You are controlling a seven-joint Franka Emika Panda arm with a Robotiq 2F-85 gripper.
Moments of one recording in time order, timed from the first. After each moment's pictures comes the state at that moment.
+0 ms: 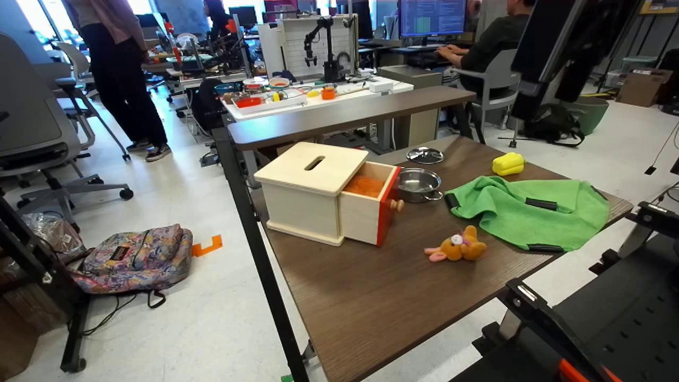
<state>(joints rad) 0.05 -0.12 0.05 -2.68 -0.04 2.69 -0.04</state>
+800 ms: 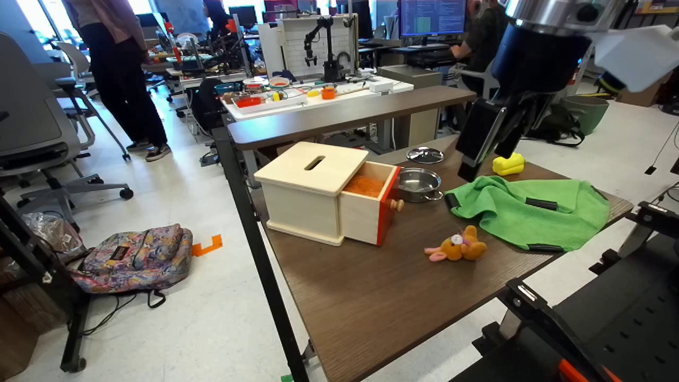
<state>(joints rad) 0.05 0.22 0.05 -2.59 -0.07 3.01 -0.08</state>
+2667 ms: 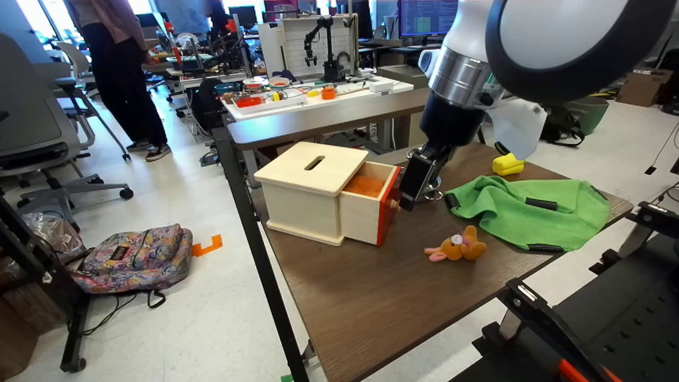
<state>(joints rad) -0.12 0.59 0.22 -2.30 -0.25 3.12 -0.24</state>
